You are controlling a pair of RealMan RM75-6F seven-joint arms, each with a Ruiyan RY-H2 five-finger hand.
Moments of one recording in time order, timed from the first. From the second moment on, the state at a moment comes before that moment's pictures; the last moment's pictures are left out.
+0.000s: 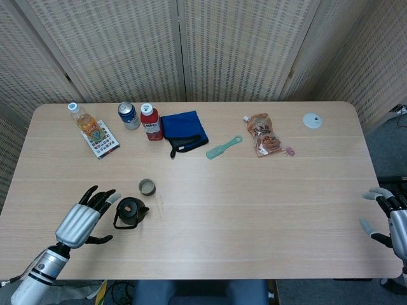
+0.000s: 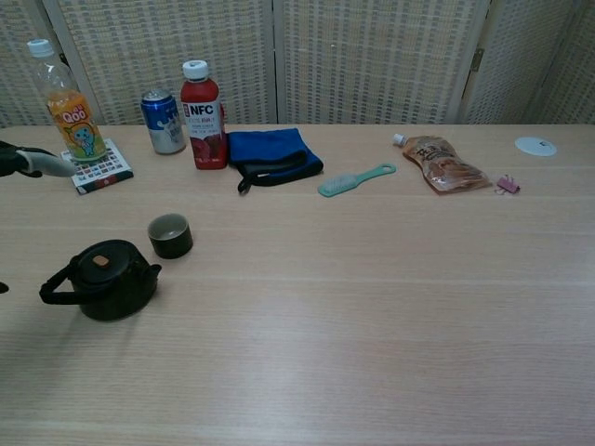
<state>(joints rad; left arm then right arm) -0.32 -1.18 -0.04 -1.72 1.63 1.18 0.25 0.00 -1.02 0.07 -1.64 -1.56 1.60 0.04</state>
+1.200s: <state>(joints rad) -0.48 -1.33 -0.06 -1.56 1.45 1.02 0.39 -0.01 -1.02 0.07 -1.63 -1.53 1.60 0.04</state>
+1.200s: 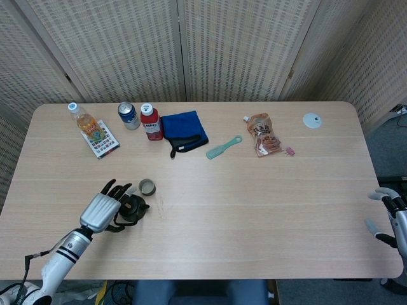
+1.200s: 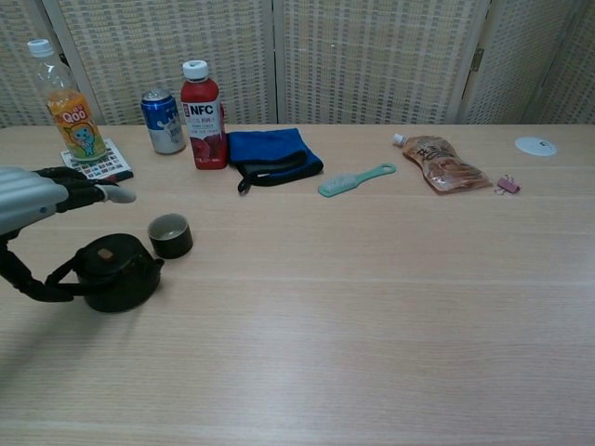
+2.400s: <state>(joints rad) -0.47 -1.29 0.03 -1.52 1.63 1.17 0.18 0.00 -1.03 0.07 -1.62 -1.53 1.58 0.04</state>
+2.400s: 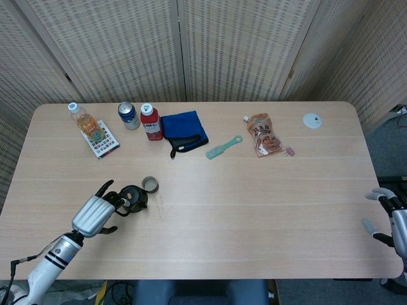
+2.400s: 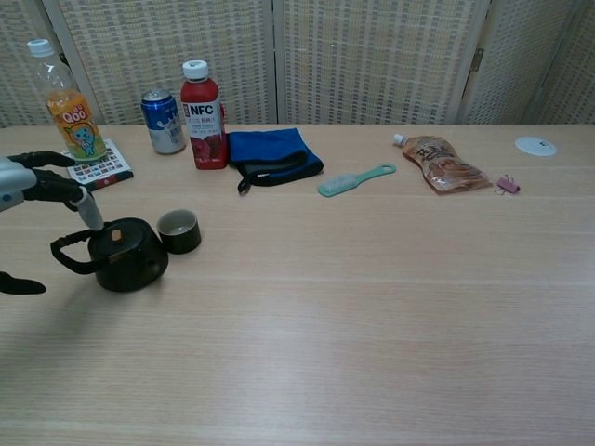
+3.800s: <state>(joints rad) -0.51 -1.34 0.04 -1.41 1.59 1.09 0.18 -0.01 -1.01 0.08 -1.64 -1.53 1.61 0.04</state>
